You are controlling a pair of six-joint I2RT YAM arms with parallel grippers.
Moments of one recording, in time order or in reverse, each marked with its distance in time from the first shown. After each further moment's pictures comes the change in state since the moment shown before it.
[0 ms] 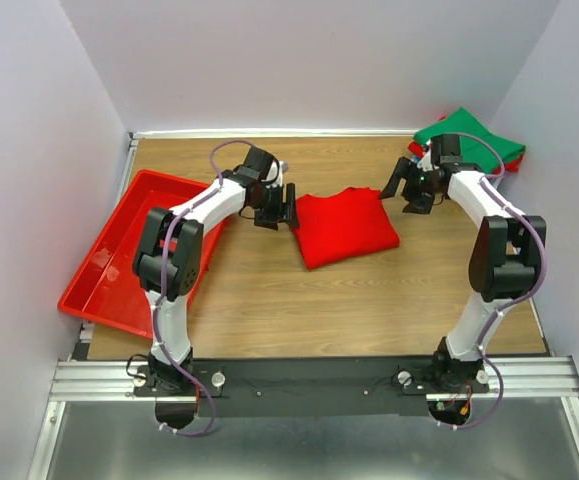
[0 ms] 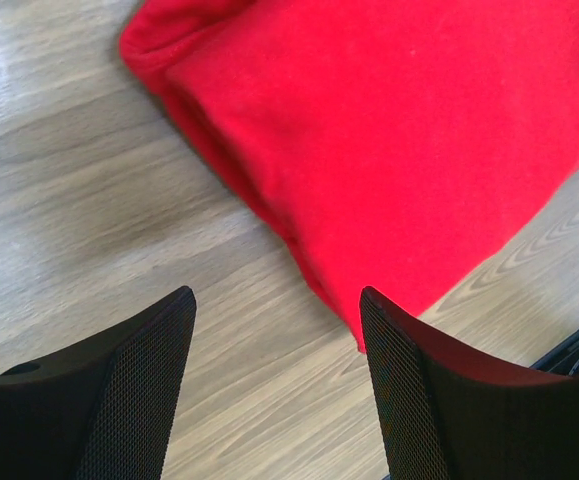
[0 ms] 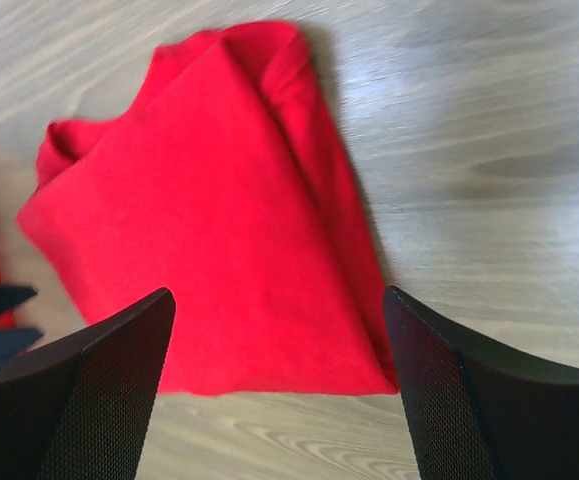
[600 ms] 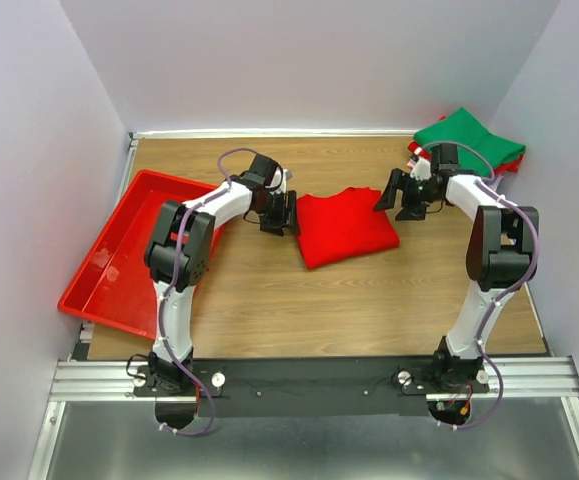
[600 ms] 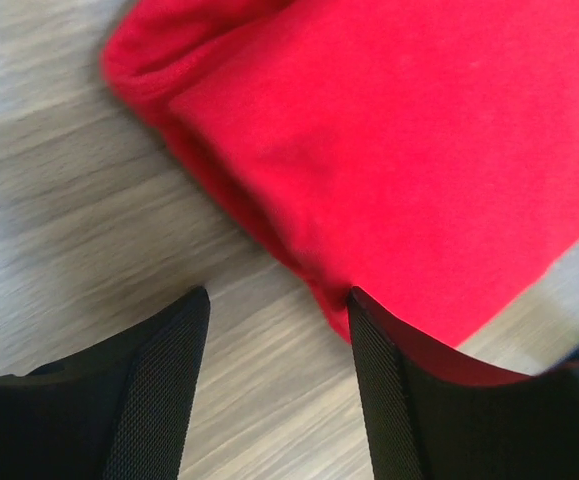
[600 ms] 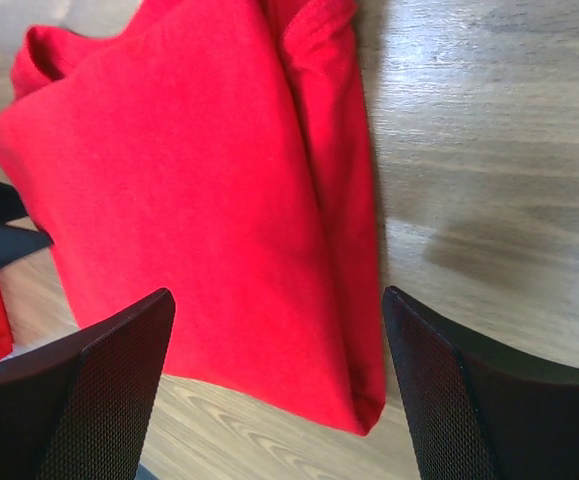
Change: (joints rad) left arm -0.010 0.103 0.003 0.056 0.034 -0.003; right arm -0.044 0.090 -0.036 0.043 -0.253 -0.205
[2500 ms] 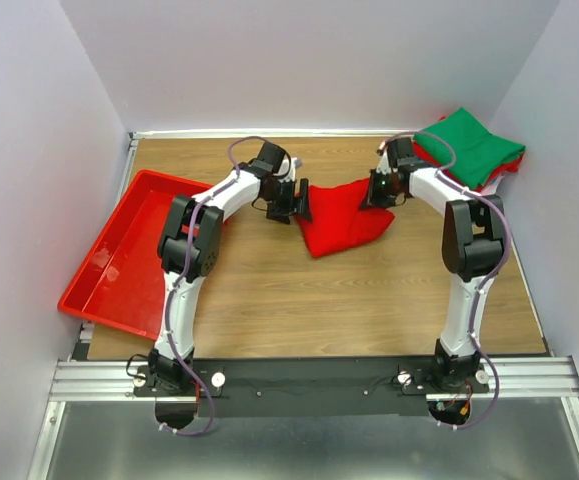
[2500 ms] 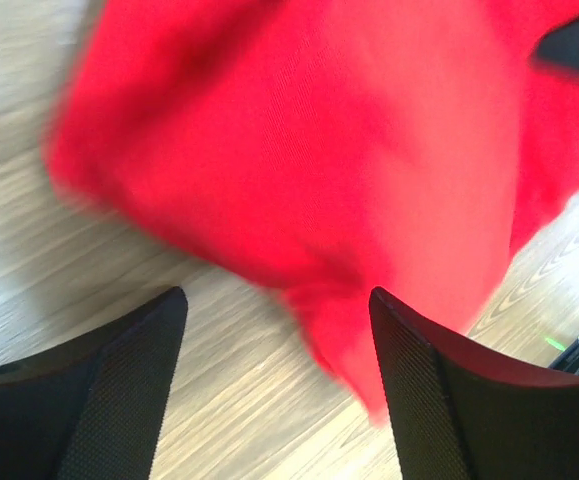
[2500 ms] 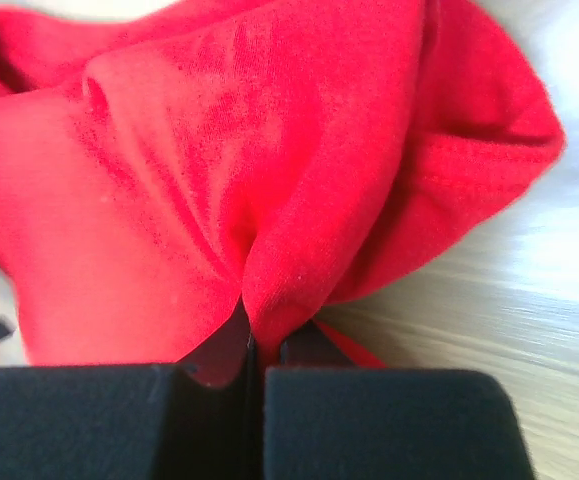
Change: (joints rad) left arm -0.007 0.144 0.244 -0.066 0.048 0.035; right arm 0.206 0.140 0.120 0.048 0.231 0.061
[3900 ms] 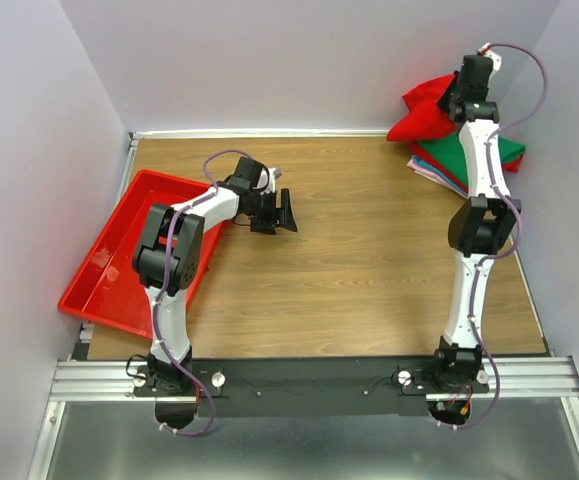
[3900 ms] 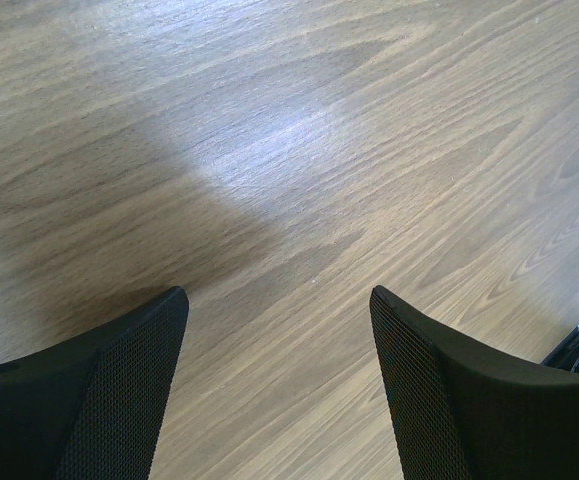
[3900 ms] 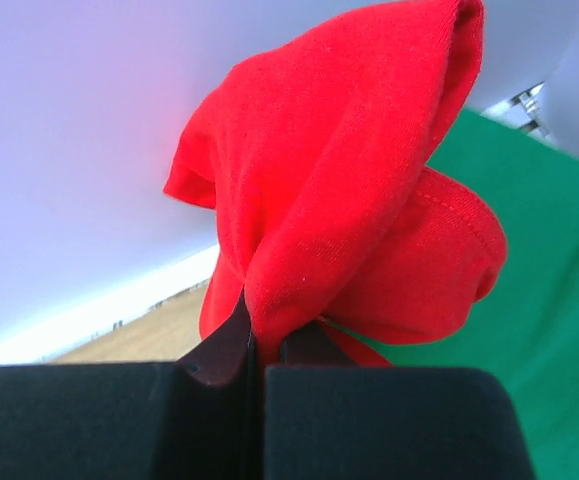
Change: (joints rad) left arm 0.066 -0.207 -0.367 0.204 0.021 -0.023; right arm -0.239 0.341 1.067 -0.099 0.480 0.094
